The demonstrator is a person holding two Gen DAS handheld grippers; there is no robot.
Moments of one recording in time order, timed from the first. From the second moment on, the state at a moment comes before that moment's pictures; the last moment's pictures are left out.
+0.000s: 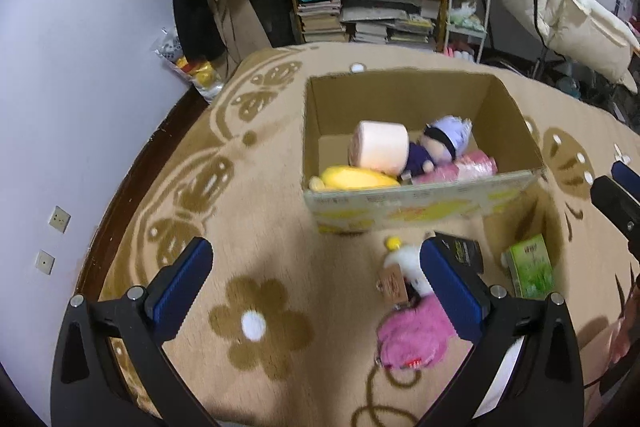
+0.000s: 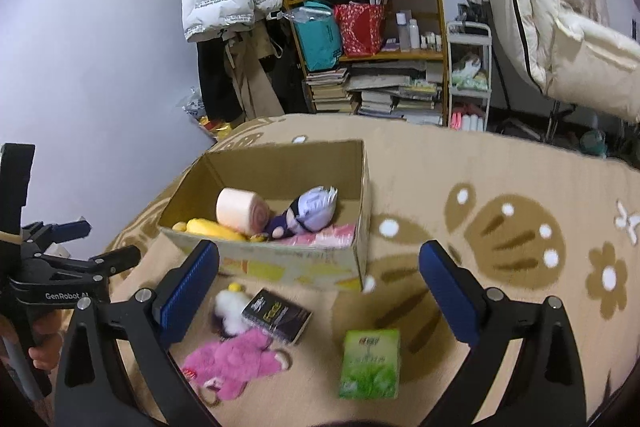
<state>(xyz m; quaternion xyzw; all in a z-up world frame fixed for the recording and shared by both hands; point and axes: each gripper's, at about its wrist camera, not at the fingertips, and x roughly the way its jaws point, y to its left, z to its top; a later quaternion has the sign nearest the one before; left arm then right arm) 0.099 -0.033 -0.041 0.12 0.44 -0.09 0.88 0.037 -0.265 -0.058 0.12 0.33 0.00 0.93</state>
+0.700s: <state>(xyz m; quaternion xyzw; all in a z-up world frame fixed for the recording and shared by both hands) 0.072 -0.059 -0.082 0.13 0.52 -0.15 0.83 0.015 -0.266 -0.108 0.14 0.39 -0.01 0.91</state>
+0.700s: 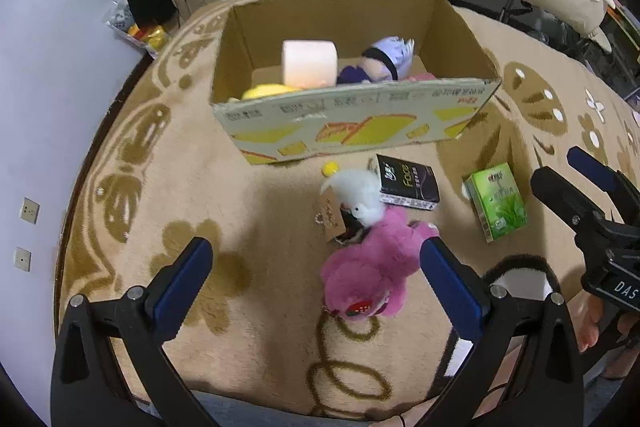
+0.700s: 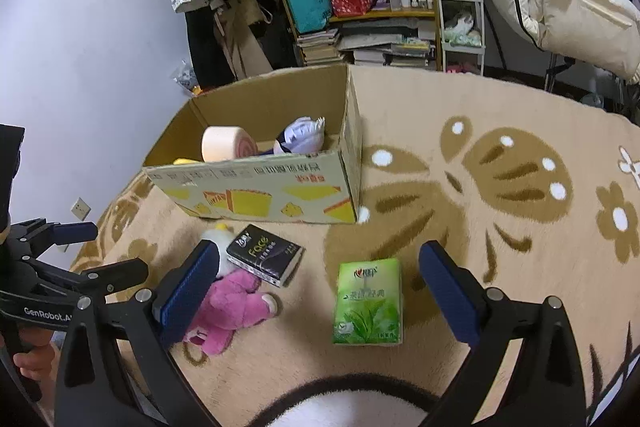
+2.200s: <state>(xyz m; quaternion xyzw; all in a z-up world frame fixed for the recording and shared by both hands) 0.086 -0.116 -0.181 0.20 0.63 -0.19 0.73 0.055 -0.293 -0.207 0.19 0.51 -0.04 0.84</state>
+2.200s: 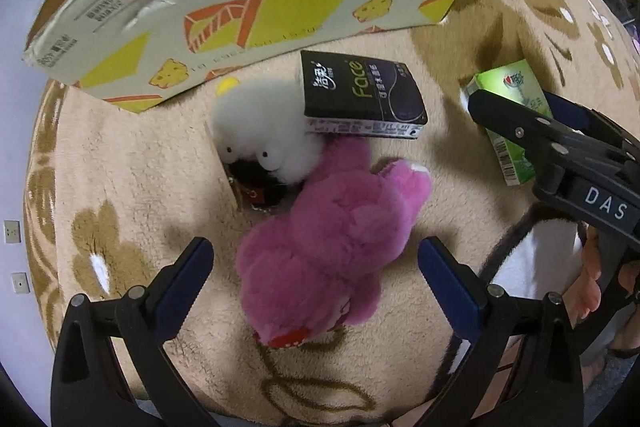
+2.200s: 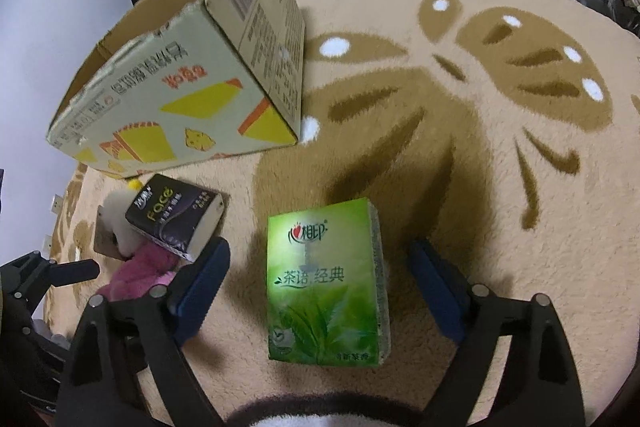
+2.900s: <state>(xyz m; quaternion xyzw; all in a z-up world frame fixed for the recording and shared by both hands) 0.074 -0.105 -0.180 0.22 0.62 -0.19 0.73 0.051 -0.281 -0.199 0.17 0.50 -0.03 0.85</state>
